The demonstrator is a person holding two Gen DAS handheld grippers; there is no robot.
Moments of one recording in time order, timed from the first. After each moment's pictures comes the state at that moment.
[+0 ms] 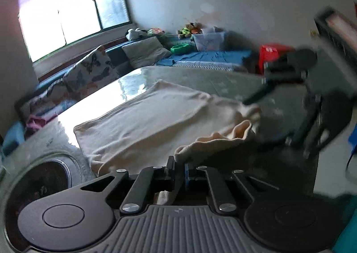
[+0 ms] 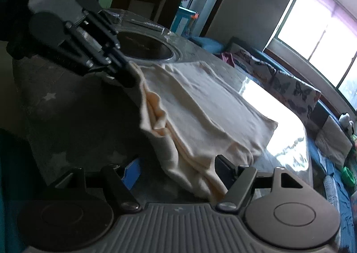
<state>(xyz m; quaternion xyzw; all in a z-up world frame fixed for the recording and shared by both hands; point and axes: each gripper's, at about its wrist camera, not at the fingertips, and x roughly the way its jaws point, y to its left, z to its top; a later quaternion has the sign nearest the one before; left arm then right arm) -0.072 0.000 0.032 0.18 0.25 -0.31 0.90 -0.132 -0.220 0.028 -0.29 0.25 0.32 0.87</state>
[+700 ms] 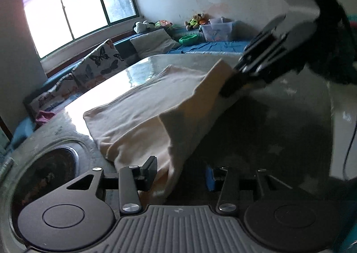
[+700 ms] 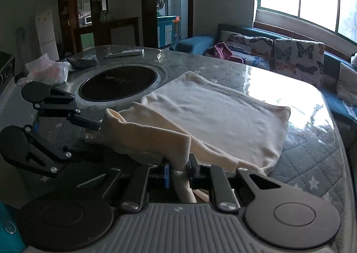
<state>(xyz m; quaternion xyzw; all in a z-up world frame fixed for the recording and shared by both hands) -0.081 0.007 0.005 0.23 0.26 -0.27 0.90 -0.060 -0.230 0.055 -0.11 0.31 0.33 0.88</state>
